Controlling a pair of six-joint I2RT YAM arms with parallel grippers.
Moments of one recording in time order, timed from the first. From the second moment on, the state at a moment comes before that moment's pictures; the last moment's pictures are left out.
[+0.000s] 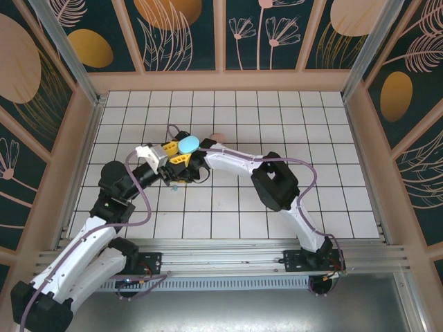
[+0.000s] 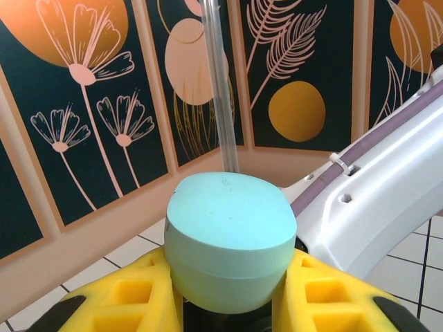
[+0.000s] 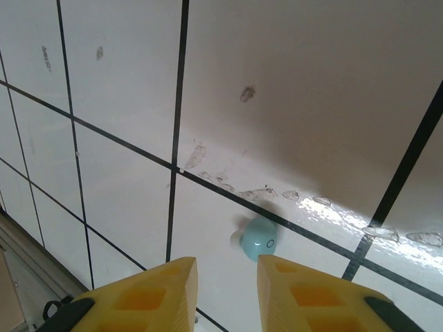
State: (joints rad) left arm -0.44 0.74 0.55 0.32 0.51 0.06; right arm 0.96 2.29 1.88 -0.66 -0.37 0.84
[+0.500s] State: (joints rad) left arm -0.44 0.73 0.55 0.30 0.51 0.06; right arm 0.97 2.41 2.05 -0.80 -0.34 0.86
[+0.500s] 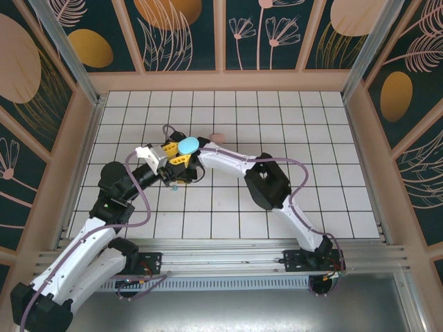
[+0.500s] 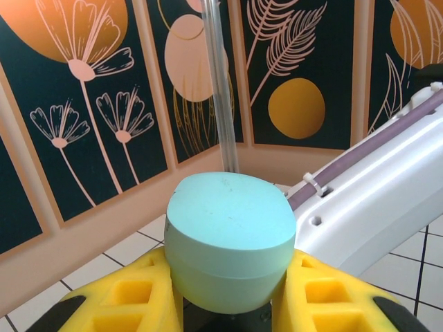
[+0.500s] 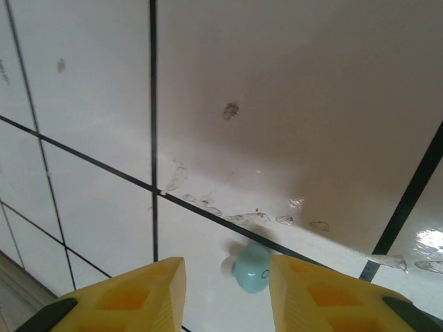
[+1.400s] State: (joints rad) left arm -0.44 0.65 0.54 0.25 0.49 0.08; right arm 1.00 2.58 2.35 -1.09 -0.26 0.87
